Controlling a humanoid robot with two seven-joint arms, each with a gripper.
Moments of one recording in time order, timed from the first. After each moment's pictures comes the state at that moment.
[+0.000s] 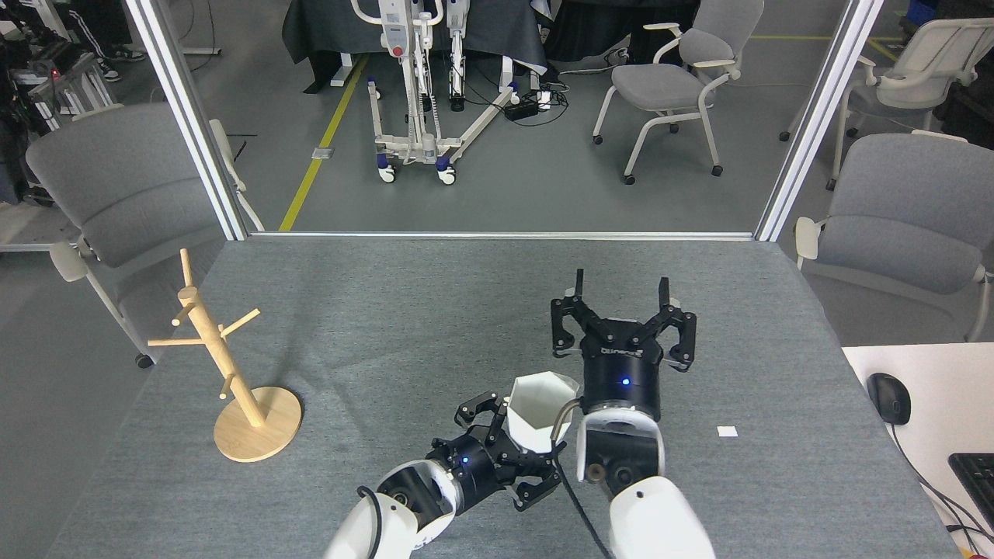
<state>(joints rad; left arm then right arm) -0.37 -0.06 -0.40 -1.15 -1.69 -0.48 0.00 -0.35 0.07 0.36 -1.53 1.61 0.52 0.11</state>
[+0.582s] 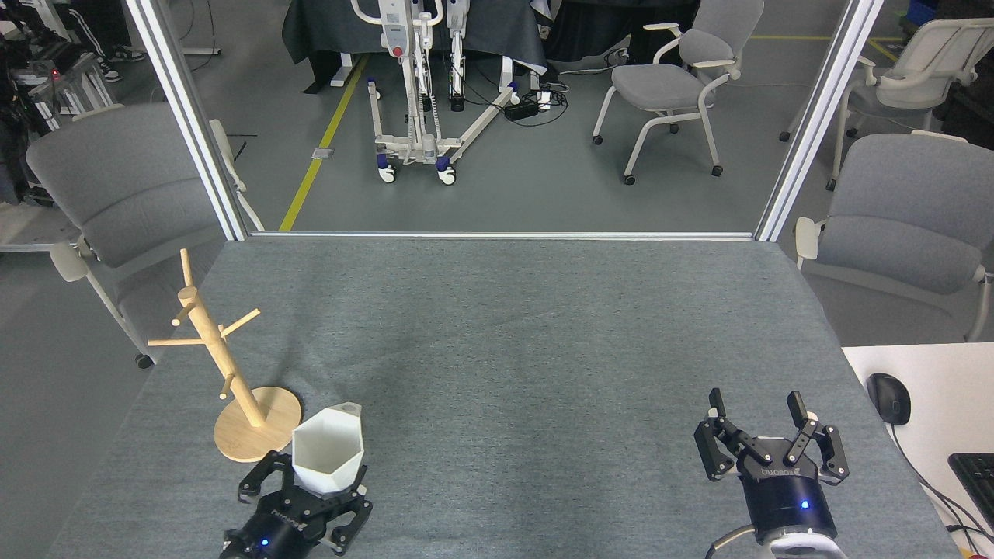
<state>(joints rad) 0.07 0.16 0.01 -1.57 -1.69 -0.31 0.00 0.03 -0.04 -0.13 -1.61 1.47 -0.09 -0.06</state>
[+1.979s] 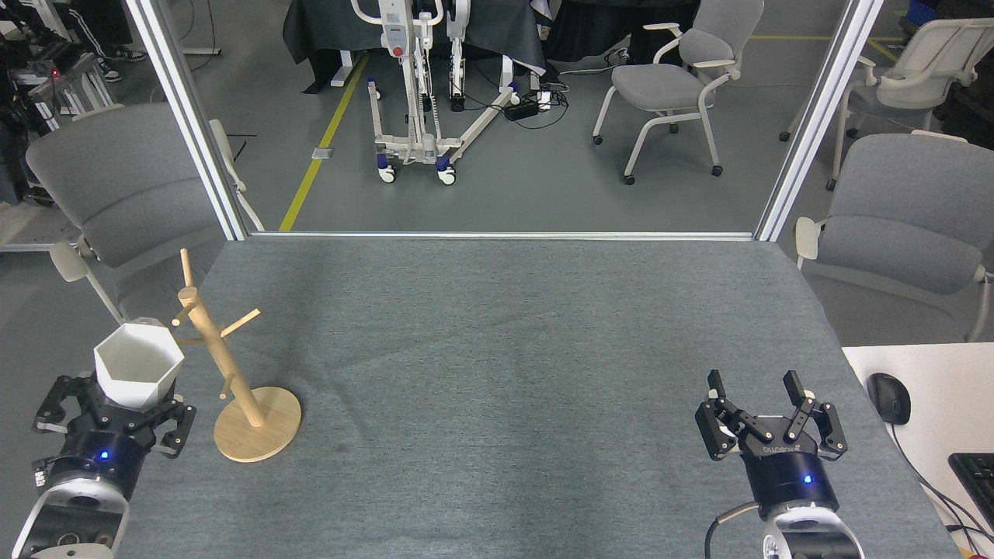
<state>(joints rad) -0.16 0.23 0.36 -1.47 -1.99 -0.26 -0.06 -0.06 -0.05 -0.15 -1.55 1.45 -0.14 -0.04</state>
